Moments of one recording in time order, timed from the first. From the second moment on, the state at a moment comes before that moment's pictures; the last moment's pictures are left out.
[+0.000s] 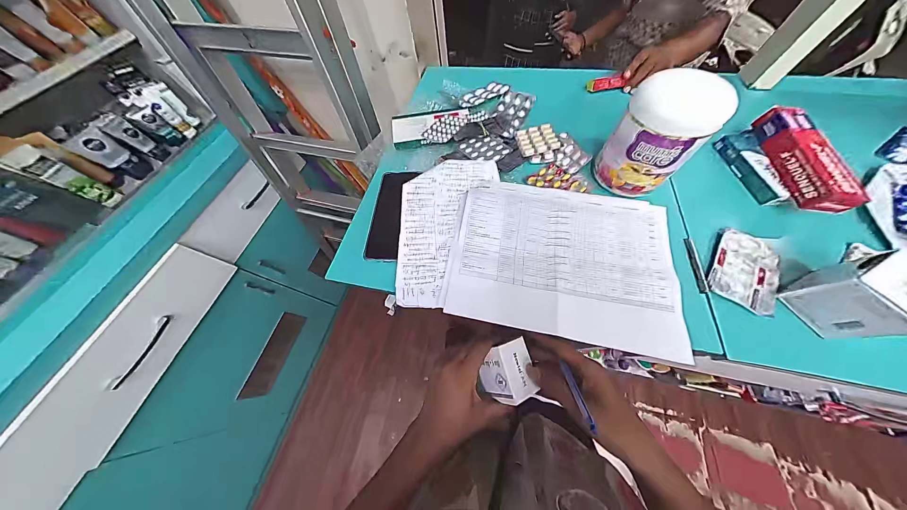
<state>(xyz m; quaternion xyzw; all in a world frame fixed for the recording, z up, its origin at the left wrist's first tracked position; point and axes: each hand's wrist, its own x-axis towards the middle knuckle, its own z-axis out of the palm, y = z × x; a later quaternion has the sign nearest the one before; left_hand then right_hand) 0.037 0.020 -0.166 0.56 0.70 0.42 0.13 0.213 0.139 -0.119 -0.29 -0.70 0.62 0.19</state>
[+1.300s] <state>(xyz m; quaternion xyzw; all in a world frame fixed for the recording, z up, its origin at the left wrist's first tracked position) 0.032 -0.008 -0.160 0.46 0.70 0.54 0.12 0.206 0.123 -0.150 -0.33 -0.67 0.63 0.20</state>
